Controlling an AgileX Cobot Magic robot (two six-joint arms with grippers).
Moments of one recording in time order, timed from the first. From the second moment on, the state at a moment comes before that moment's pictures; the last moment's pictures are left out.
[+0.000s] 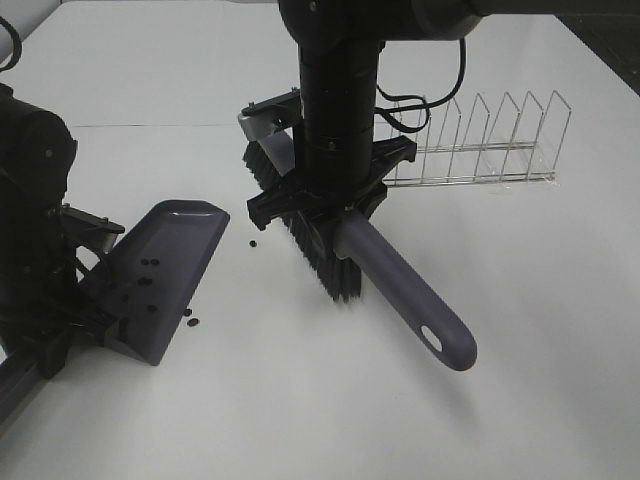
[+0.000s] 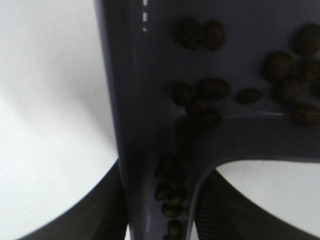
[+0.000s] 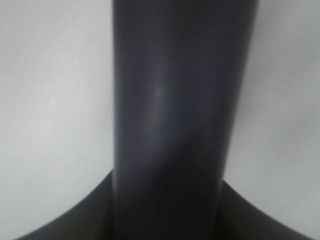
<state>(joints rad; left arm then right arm) -0.33 2.04 -1.08 0.12 0.99 -0.08 0.63 2.21 -1.76 -0.09 1.23 0.13</state>
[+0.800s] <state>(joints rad) -0.34 2.06 -1.08 0.21 1.01 -0.12 0.63 2.42 -1.78 0.42 1.12 0.09</state>
